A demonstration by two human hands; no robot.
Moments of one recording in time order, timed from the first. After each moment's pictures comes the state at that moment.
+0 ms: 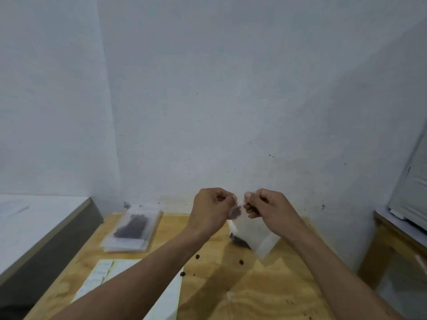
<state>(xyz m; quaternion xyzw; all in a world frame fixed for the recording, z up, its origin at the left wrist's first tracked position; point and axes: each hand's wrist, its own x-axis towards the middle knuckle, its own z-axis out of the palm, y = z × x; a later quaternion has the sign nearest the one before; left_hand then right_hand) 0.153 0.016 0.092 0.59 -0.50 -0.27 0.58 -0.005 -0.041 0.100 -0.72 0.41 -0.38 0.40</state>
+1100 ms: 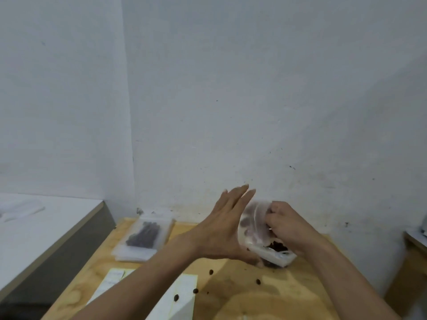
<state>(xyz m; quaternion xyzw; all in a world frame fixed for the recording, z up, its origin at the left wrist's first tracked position) 0.197 0.012 0.080 0.53 -0.80 -0.03 0.27 0.018 -0.042 0.116 -0.73 0.41 -0.28 0.47</state>
